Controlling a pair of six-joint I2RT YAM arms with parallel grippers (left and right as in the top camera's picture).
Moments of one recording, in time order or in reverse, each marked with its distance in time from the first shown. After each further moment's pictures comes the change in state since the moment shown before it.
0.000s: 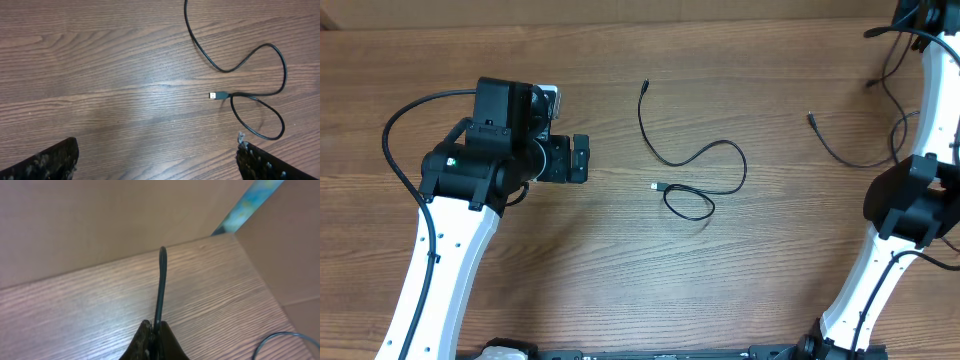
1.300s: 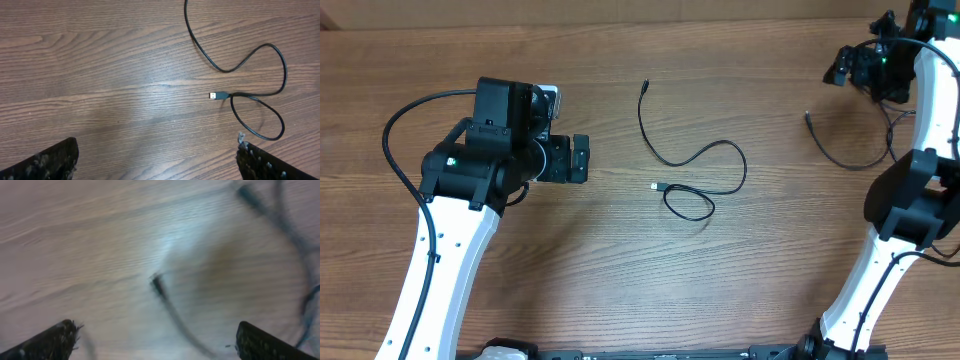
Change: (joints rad) left arm 0.000 0.001 0.000 0.000 0.000 0.000; right arm 0.000 -0.025 -0.119 -0.547 -0.445 0.012
